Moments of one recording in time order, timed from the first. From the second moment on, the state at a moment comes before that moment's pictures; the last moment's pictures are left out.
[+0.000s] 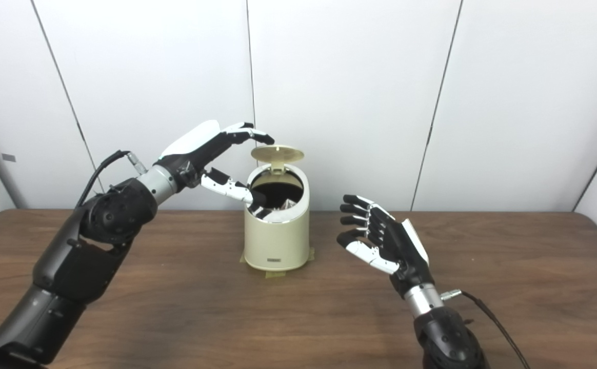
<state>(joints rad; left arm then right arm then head) -0.81 0.37 -0.28 0.21 0.40 -0.05 -0.38 -0.37 -0.16 -0.01 0.21 0.01 -0.15 0.13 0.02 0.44</state>
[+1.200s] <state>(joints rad) -0.70 0.38 -0.31 0.11 0.39 -0.10 -0.49 -0.37 -0.15 -0.01 0.21 0.01 -0.14 0.12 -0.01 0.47</state>
